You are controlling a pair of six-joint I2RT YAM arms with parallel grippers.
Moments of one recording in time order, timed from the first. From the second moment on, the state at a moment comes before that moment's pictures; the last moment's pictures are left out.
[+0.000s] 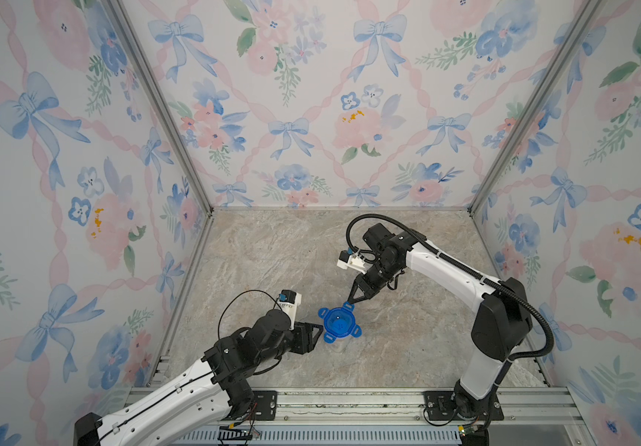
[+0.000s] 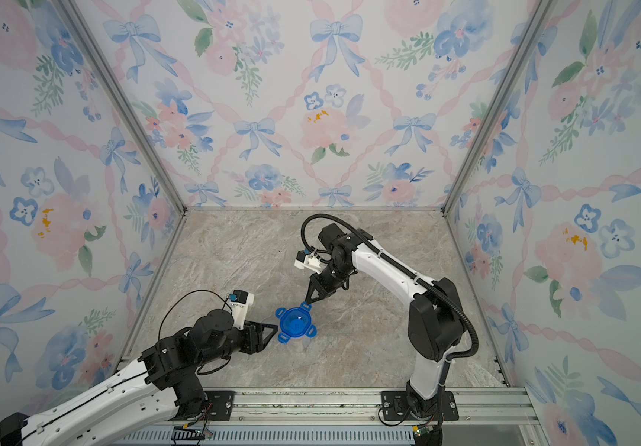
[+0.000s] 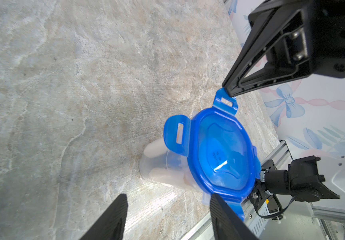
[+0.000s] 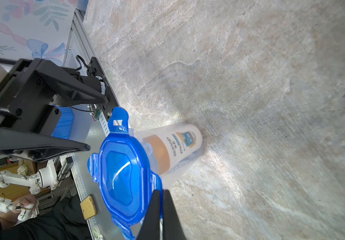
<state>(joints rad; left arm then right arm) -0.91 0.63 0.52 -0.50 -0.05 -0.75 0.62 1.79 1.55 -1.15 -0.70 -0.13</state>
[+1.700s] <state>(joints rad) -0.91 0.87 0.58 -0.39 0.05 -0.69 0.62 1.68 1.37 -0.95 -0.72 -0.04</state>
